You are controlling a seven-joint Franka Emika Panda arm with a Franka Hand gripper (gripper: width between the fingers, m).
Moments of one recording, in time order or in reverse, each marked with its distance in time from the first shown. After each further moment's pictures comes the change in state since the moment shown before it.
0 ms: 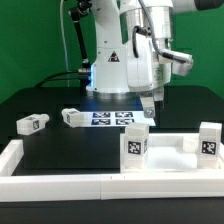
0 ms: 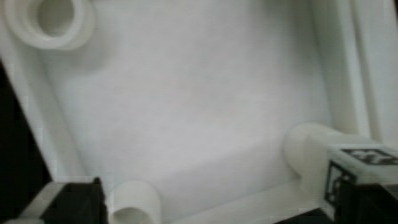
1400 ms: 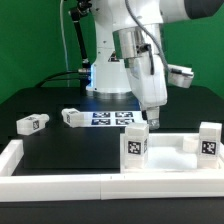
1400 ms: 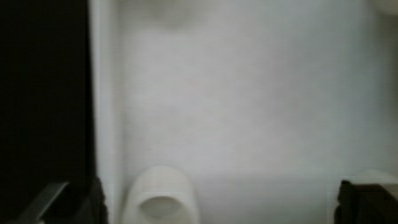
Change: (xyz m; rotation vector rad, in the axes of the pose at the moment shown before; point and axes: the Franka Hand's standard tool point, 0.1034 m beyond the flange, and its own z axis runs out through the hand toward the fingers) arm 0.021 0.035 0.023 -0.077 -0.040 -0.337
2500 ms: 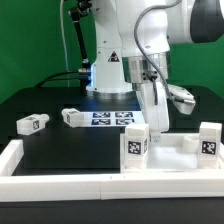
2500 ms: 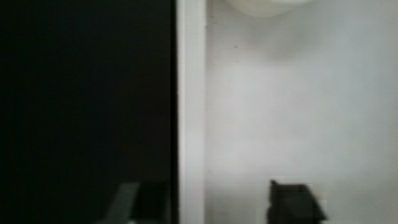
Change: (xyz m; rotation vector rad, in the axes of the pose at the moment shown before) arm -0.013 0.031 0.040 -0.071 0.014 0.059
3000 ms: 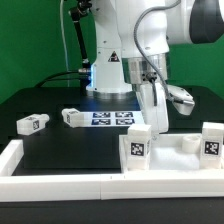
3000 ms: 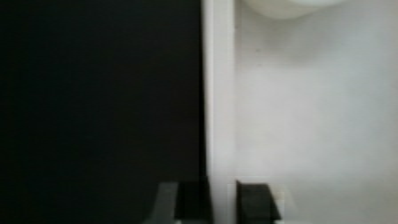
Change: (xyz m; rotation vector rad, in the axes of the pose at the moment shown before) arm 0.000 0.004 0.001 -0.009 -0.001 0.002
